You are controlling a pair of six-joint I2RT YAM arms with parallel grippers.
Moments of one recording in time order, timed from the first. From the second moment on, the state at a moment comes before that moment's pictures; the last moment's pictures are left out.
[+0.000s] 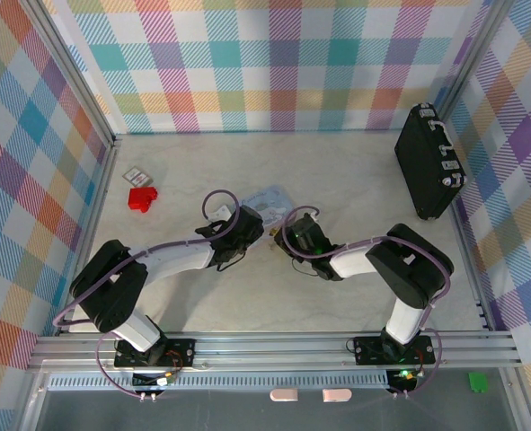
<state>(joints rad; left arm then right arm) -0.76 1.58 0.88 -0.22 -0.33 -1.31 0.75 1.75 0.63 0.53 0.04 1.28</state>
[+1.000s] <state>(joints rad) -0.65 1.89 1.29 -0.28 -0.17 -0.86 0.57 1.26 0.55 -0.05 -0.16 0.73</state>
